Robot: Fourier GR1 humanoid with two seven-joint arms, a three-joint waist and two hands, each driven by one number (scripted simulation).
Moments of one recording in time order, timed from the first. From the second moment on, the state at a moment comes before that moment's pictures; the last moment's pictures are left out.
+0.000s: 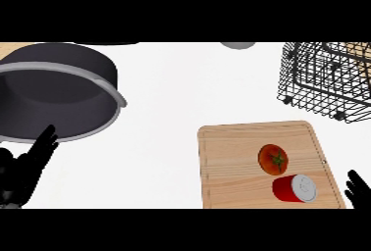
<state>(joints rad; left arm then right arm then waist) 0.09 0.55 -0.12 -1.42 0.33 0.14 0.10 0.54 -0.39 0.11 -1.96 0.01 -0.40 0.33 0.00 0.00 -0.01</state>
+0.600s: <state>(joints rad) 0.07 0.51 -0.09 -1.38 0.30 0.12 0.10 0.36 -0.55 0.06 -2.25 -0.07 -0.26 0.95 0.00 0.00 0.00</state>
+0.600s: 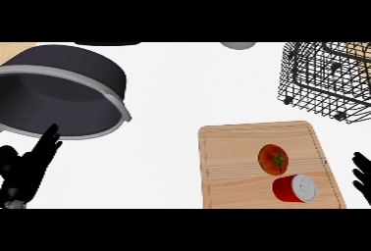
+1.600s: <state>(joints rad) 0.08 0.45 0.00 -1.37 0.23 0.05 0.11 0.48 -0.45 0.02 -2.26 -0.07 -0.13 1.01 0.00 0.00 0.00</state>
